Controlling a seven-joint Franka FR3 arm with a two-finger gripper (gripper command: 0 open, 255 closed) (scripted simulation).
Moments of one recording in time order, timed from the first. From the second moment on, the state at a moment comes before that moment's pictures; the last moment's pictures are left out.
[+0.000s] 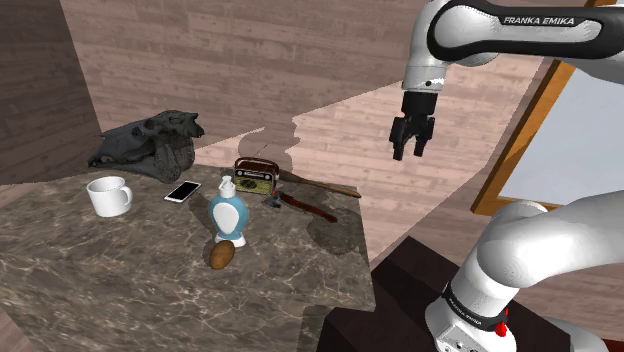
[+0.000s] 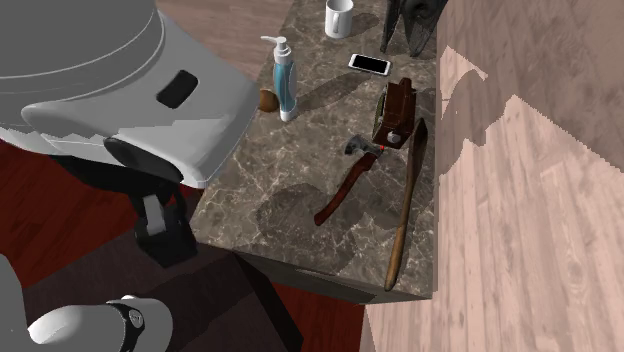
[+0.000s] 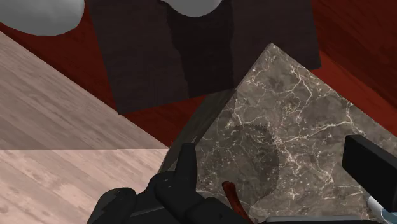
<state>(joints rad) -0.02 -0.75 -0.06 -2.39 0.04 1.46 0.09</state>
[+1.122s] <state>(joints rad) 0.03 -0.33 -0.07 -2.46 -0.02 2.03 -0.08</state>
